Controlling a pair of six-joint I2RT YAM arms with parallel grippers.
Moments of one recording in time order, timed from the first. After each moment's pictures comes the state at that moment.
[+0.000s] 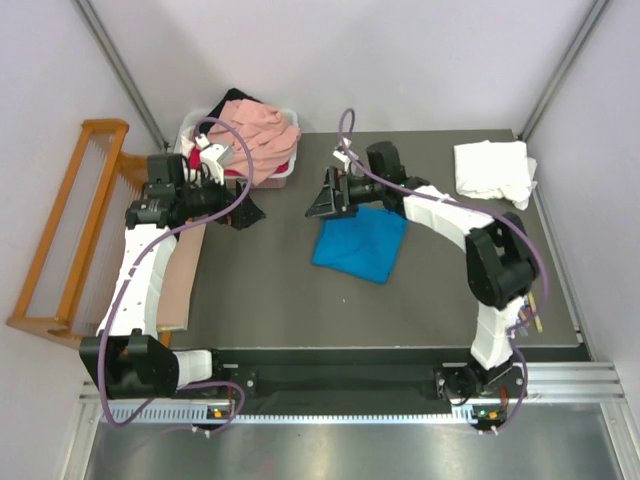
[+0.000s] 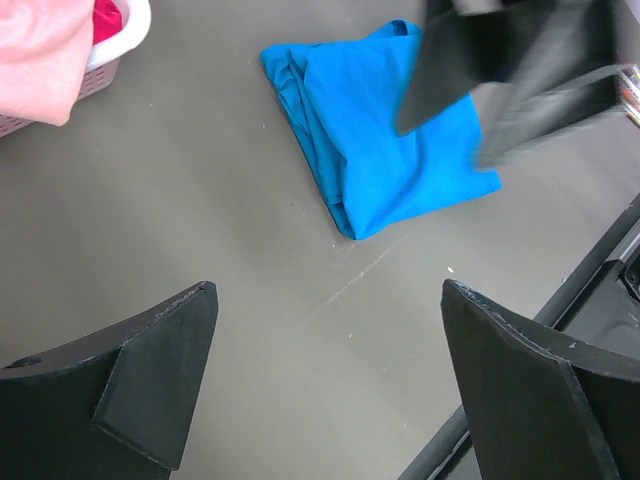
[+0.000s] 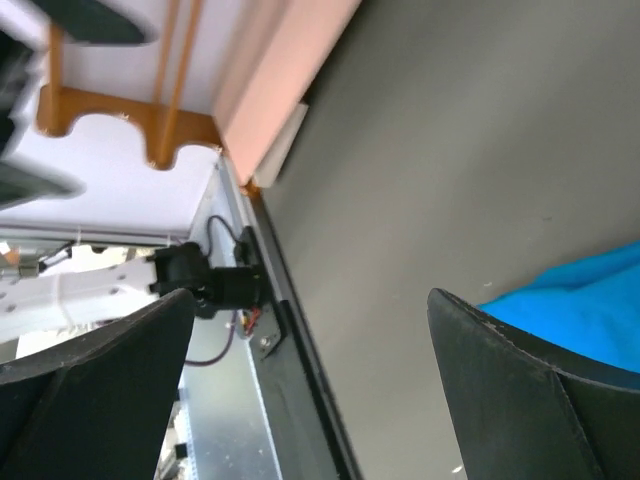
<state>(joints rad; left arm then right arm) 0.03 1.27 1.26 -0.68 0.77 0.17 0.53 1.94 1.46 -0.07 -0.88 0.60</state>
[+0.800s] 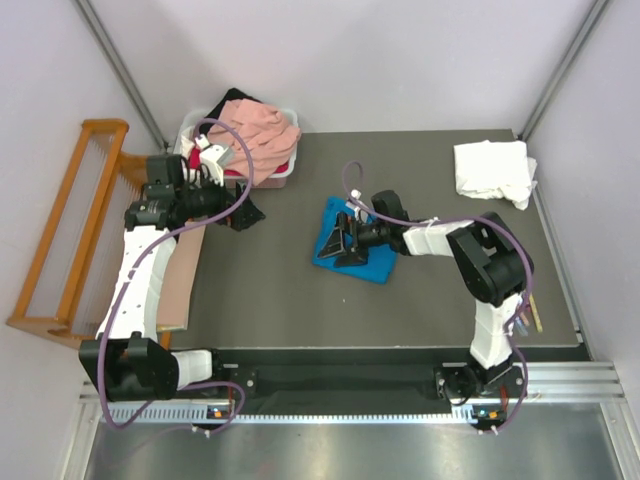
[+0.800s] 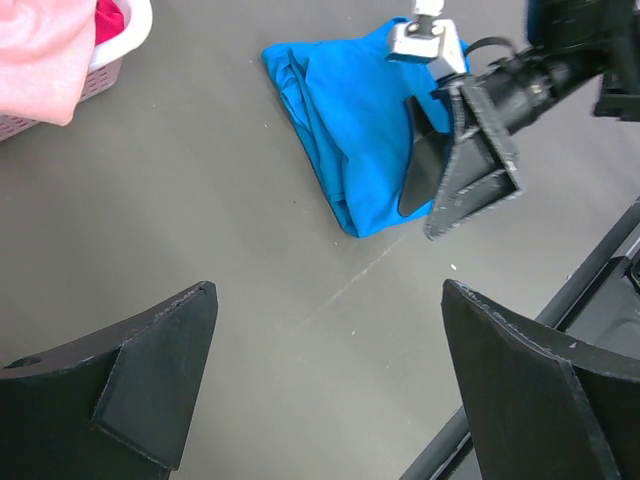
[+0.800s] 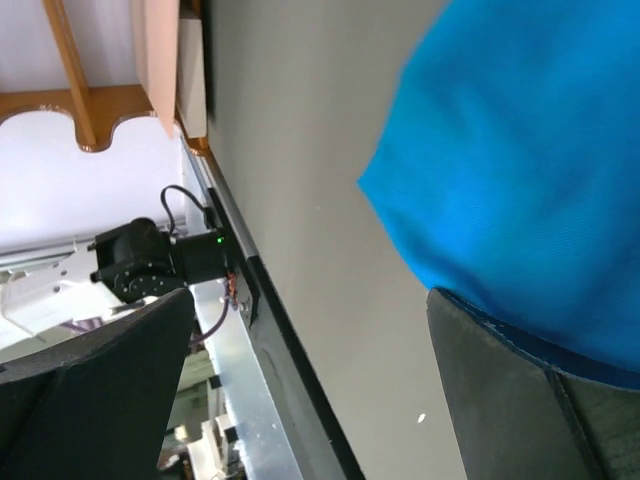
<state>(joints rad) 0.03 1.25 1.25 -0.69 0.76 0.18 0.53 1.92 1.03 0.21 -0.86 0.76</state>
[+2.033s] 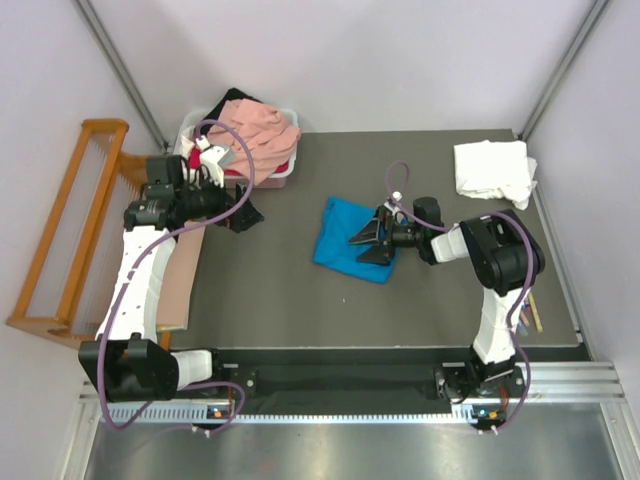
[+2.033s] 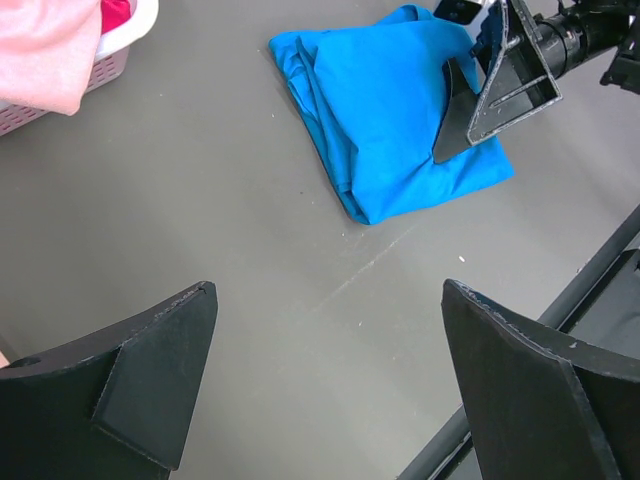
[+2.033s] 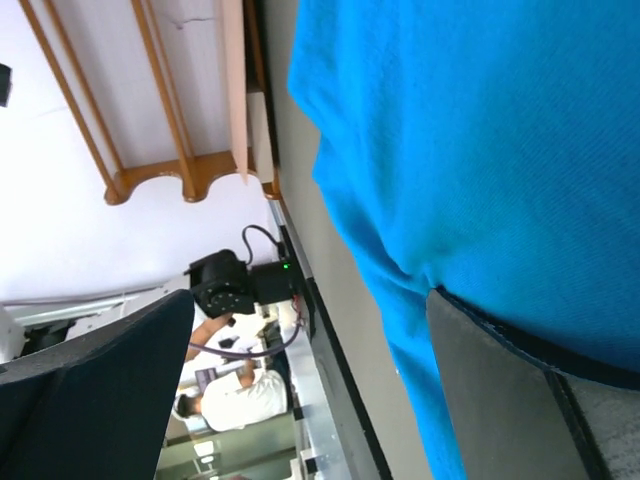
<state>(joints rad) 0.03 1.25 1.26 -0.72 0.74 0.21 0.30 1.97 0.81 0.63 -1.01 1.04</state>
